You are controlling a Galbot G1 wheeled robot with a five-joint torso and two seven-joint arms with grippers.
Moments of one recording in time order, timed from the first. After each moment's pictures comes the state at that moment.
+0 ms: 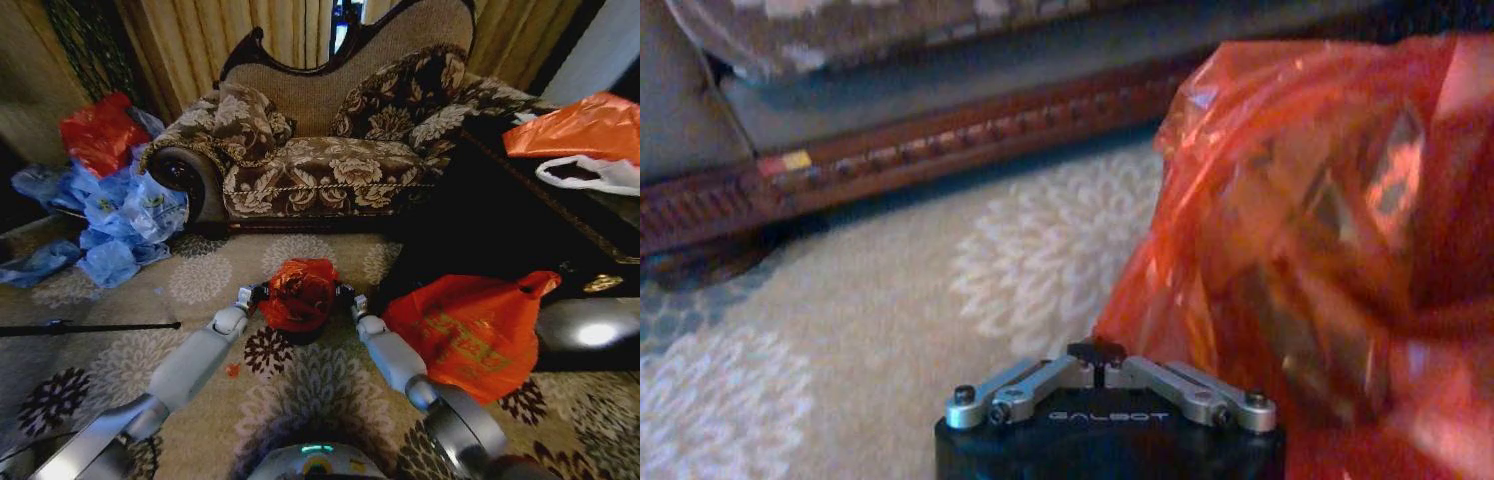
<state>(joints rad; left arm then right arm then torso) 0.66 -1.02 0.10 -1.19 -0.51 0.16 -0.08 -0.47 1.48 -0.04 0.56 0.30 0.35 -0.14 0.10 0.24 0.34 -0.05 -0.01</state>
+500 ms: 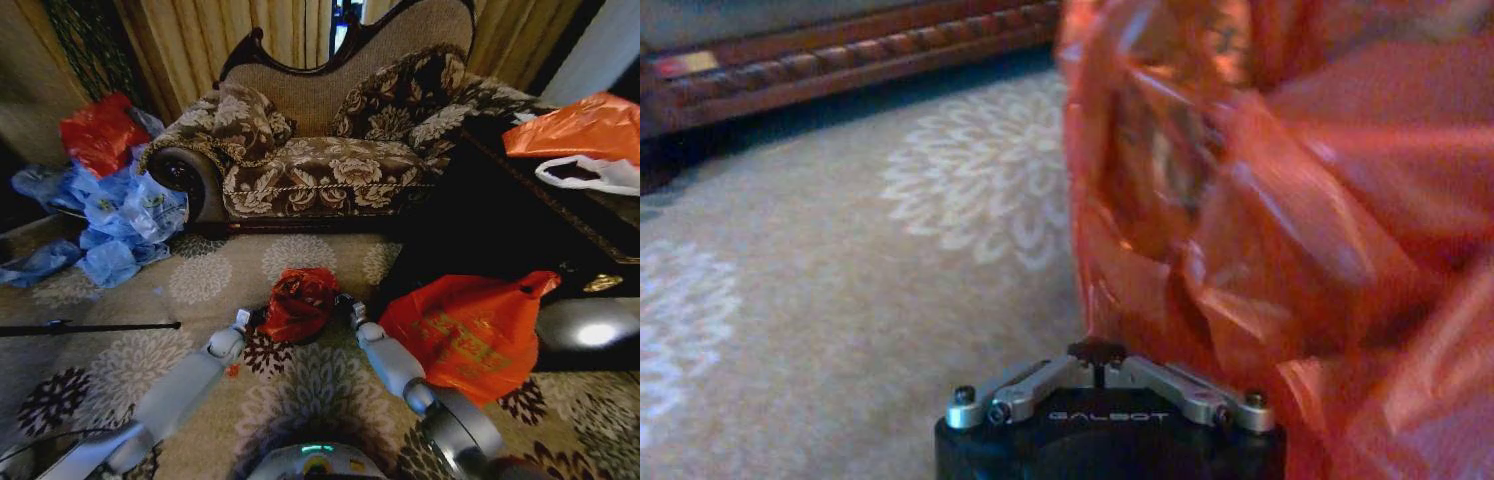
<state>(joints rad) 0.81 -0.95 0.12 -1.30 -0.53 0.18 -0.03 -0.47 1.49 -0.04 0.51 0.31 0.37 -0.19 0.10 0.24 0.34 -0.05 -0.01</state>
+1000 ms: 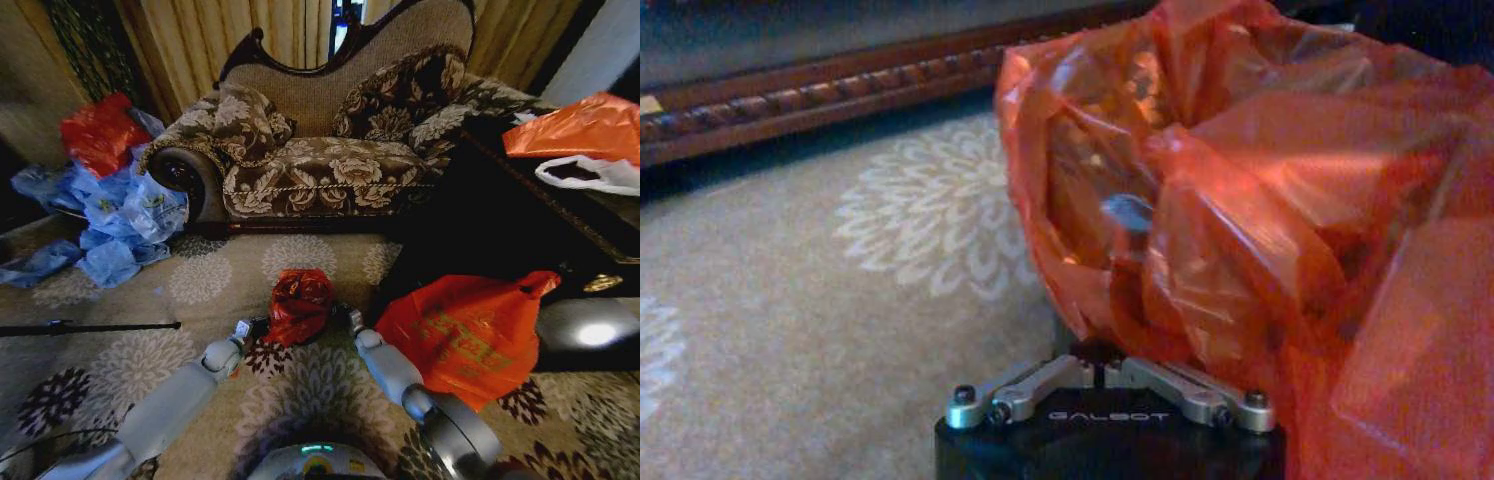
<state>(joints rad) 0.87 -0.91 0.09 -1.39 -0.51 0.13 0.05 -0.53 1.48 -0.04 0.52 0.22 0.31 -0.16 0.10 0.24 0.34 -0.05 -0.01</state>
